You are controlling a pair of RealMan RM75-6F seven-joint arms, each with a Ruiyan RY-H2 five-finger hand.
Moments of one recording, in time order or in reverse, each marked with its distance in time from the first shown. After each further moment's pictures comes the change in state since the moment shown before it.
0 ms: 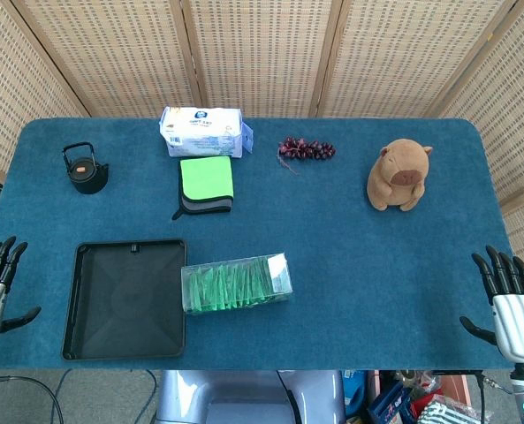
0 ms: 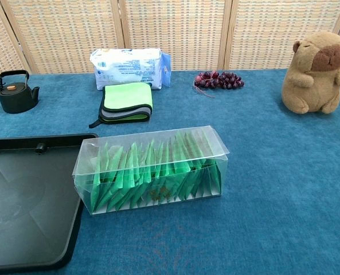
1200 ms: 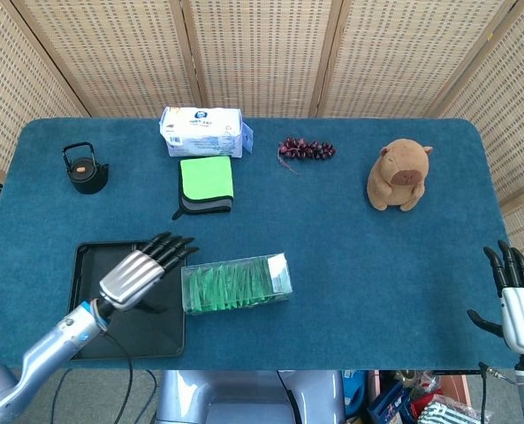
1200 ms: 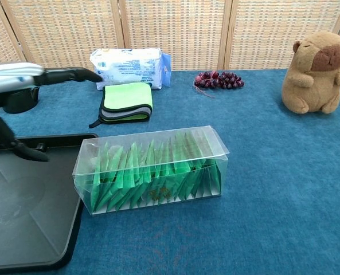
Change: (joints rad) left arm -0.484 -0.058 -0.074 -0.188 0.102 -0.573 -0.071; right arm 0.012 -0.007 0.038 0.010 0.091 -0.038 -0.011
